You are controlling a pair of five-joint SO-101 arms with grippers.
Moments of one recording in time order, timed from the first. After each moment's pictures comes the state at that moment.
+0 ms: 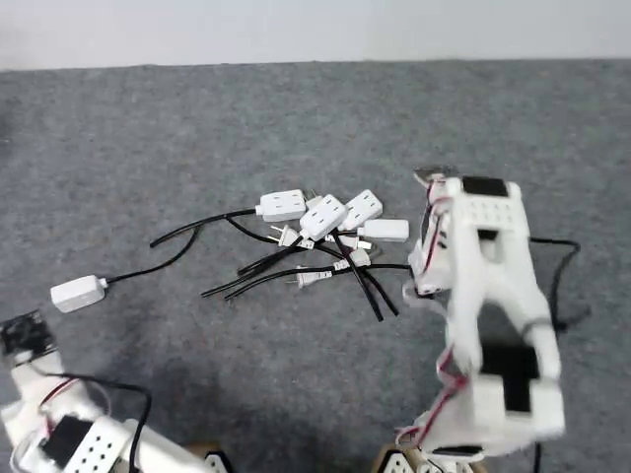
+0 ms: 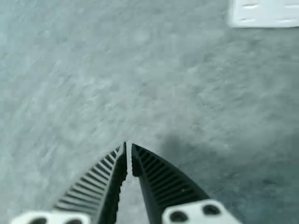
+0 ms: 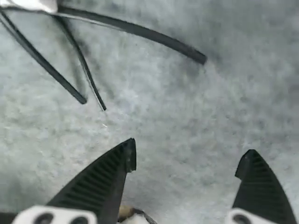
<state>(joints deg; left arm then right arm) -64.4 -78.3 94.4 49.7 -29.6 1.5 -1.8 19.7 84.0 11.4</state>
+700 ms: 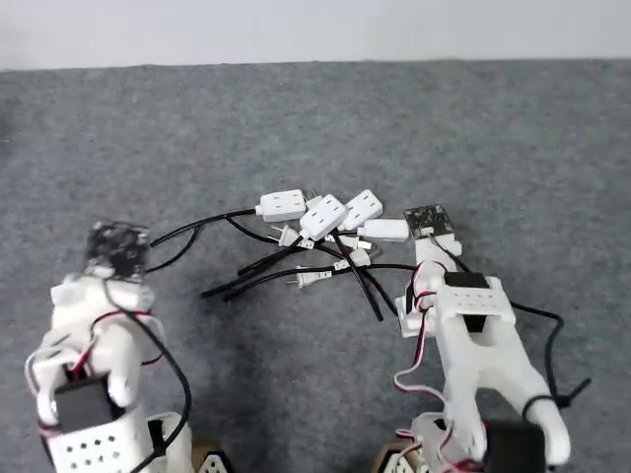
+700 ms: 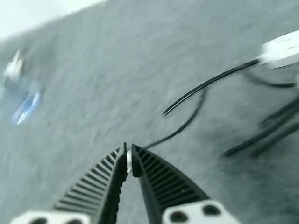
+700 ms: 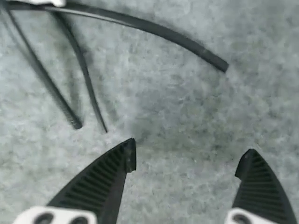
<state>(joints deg) -16.1 -73.3 59.3 66.9 -21.6 0.0 -17.9 57.3 48.0 11.8</state>
